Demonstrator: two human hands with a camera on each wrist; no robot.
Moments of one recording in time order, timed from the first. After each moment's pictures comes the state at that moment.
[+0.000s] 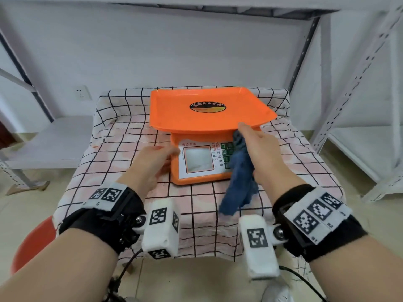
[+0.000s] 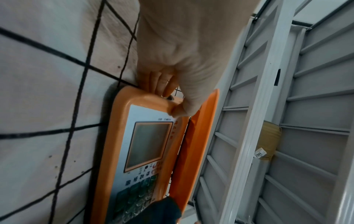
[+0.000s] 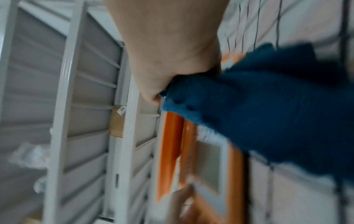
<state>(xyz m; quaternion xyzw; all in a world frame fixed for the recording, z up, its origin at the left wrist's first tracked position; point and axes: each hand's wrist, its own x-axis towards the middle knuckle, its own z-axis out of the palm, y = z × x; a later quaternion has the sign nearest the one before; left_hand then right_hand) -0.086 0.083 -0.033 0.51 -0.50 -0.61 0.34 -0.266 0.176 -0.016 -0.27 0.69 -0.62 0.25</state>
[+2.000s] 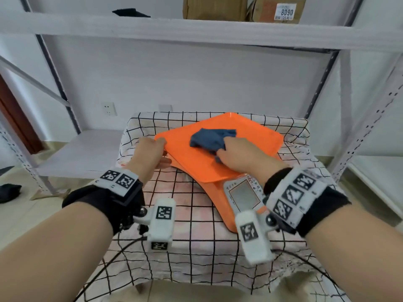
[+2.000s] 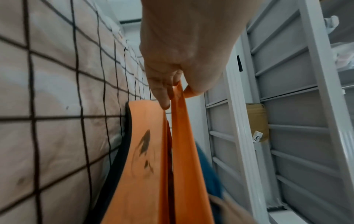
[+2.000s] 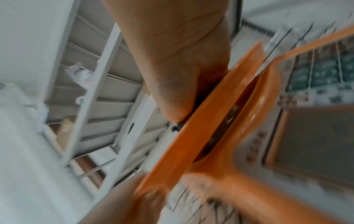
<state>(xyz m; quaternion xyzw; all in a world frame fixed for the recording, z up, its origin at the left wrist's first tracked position) -0.047 0.025 0.017 0.55 -0.56 -0.47 0.41 -0.227 0.106 0.044 -0.64 0.75 -0.13 0.09</state>
